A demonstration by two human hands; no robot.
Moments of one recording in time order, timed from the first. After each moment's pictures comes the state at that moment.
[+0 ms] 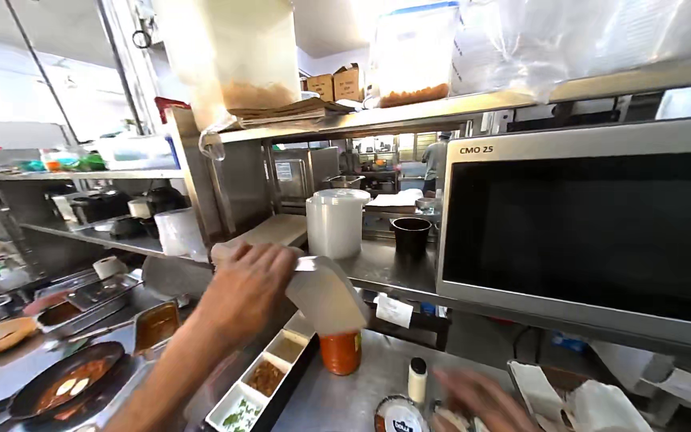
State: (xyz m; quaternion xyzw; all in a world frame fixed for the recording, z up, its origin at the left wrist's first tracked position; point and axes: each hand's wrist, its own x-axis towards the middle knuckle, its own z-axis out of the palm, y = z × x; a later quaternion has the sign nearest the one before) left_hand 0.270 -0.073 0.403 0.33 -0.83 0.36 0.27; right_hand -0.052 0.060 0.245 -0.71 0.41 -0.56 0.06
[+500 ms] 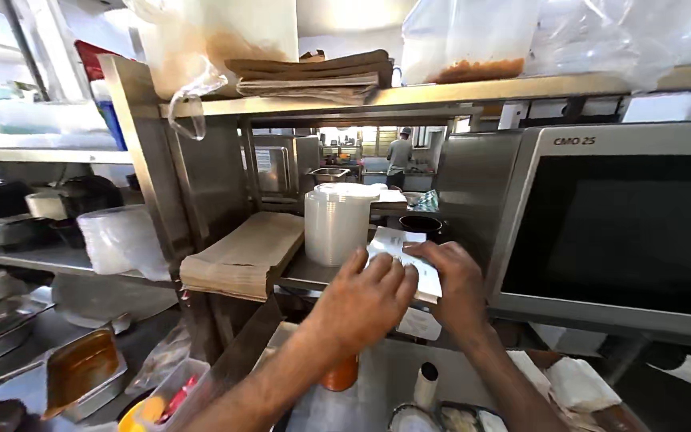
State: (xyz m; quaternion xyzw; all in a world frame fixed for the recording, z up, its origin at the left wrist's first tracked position) left_hand 0.203 -0.170 0.362 0.13 -0.84 0.36 0.38; right_hand -0.001 -0.148 0.333 -0.65 0.52 -0.48 -0.28
